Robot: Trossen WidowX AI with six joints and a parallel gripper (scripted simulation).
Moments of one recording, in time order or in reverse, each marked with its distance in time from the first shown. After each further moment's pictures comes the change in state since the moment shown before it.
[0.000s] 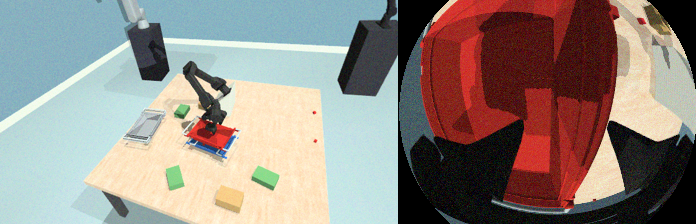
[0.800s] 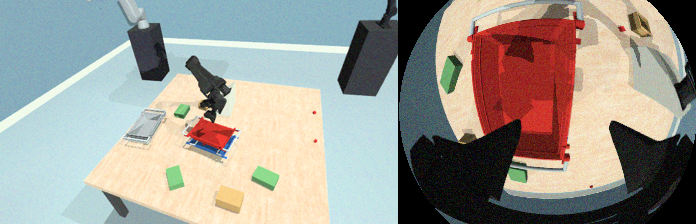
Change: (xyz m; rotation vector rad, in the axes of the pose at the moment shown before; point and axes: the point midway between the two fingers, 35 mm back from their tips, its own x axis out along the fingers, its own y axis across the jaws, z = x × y) arm -0.102 0.001 -0.002 -0.016 0.005 0.001
